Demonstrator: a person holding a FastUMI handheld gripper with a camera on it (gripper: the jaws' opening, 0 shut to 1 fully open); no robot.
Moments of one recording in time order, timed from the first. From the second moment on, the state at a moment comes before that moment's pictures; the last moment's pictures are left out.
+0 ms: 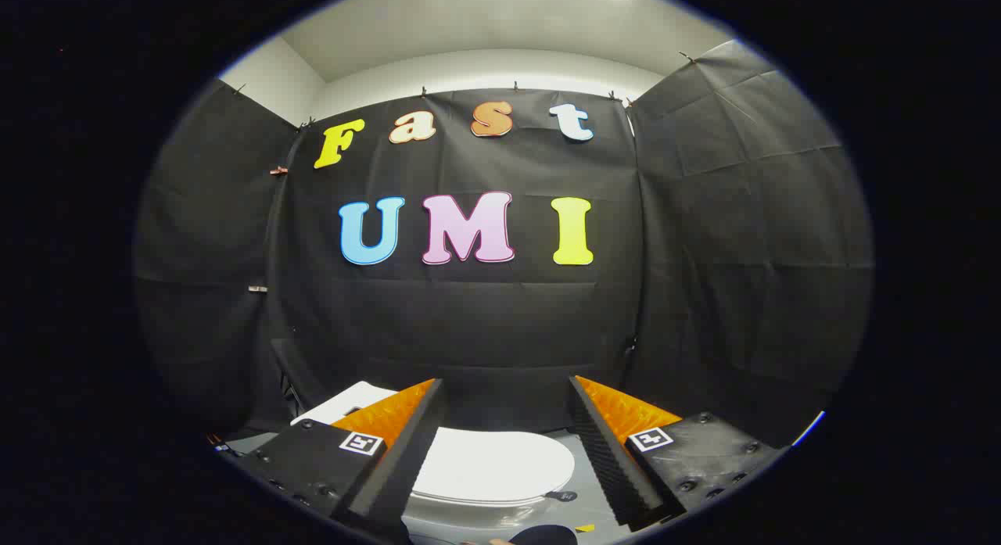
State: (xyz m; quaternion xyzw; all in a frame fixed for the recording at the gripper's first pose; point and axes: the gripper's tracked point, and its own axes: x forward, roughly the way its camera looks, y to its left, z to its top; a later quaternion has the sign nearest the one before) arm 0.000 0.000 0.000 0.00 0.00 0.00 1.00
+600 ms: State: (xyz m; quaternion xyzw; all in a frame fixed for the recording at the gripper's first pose) arm 0.000 -0.002 0.001 0.00 0.00 -0.01 1.00
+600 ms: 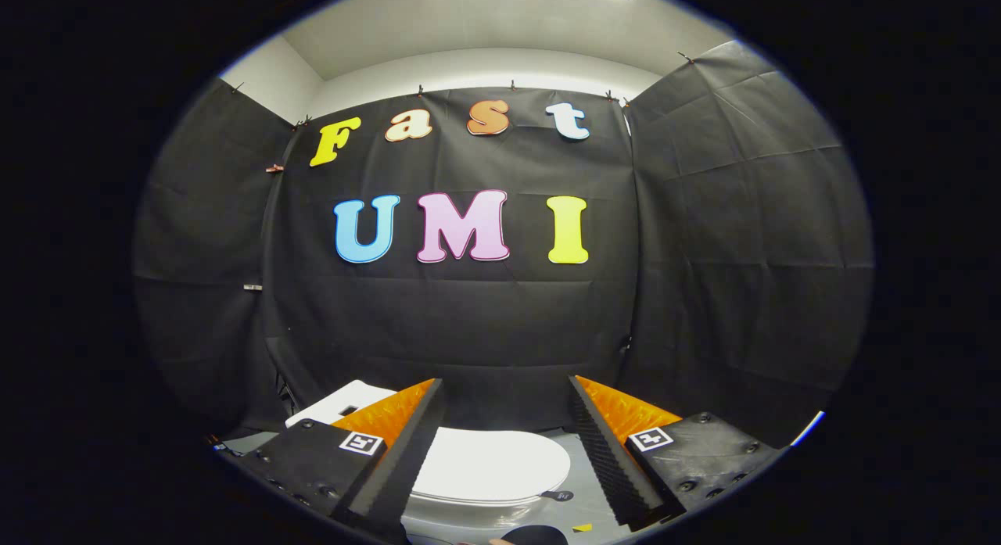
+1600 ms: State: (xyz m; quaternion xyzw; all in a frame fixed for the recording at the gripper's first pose) arm 0.039 -0.045 -0.037 0.07 0.04 -0.05 1.00
